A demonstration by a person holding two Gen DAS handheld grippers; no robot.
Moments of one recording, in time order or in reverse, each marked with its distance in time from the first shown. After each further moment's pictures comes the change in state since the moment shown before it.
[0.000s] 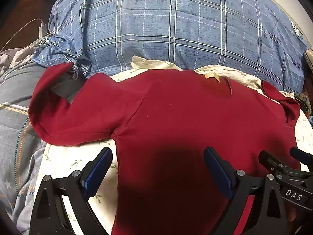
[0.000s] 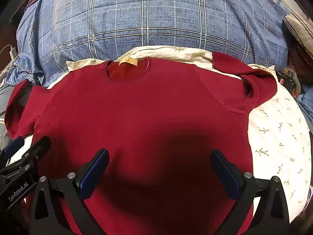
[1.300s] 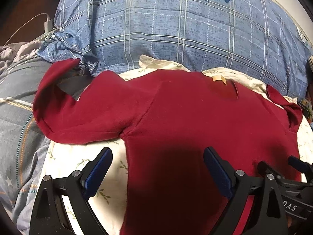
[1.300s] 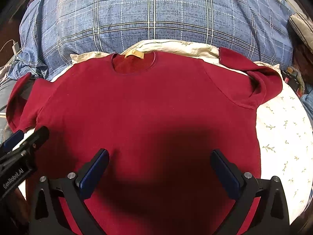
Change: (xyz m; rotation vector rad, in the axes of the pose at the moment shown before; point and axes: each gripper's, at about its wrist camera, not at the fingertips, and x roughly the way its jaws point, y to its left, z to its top) left arm -0.002 0.015 0.006 -0.042 0.009 0.007; right arm 0.002 0.007 0.000 -0.024 0.037 0.021
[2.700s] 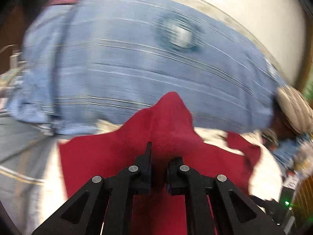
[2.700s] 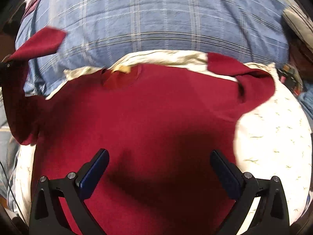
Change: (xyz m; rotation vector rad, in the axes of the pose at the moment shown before) left arm -0.022 -0.032 0.098 0.041 -0.149 -0.334; right arm -0.017 -0.051 0.012 0.078 -0.030 0.004
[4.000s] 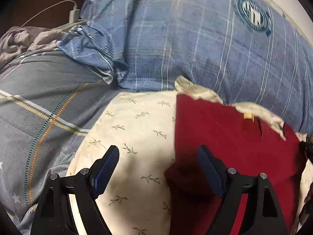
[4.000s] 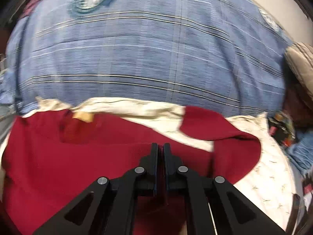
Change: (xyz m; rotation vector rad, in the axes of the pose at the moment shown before) left arm -0.002 0.084 -0.084 -0.182 0.070 0.397; right arm 0.044 -0.033 0.083 -0.118 -0.173 -0.139
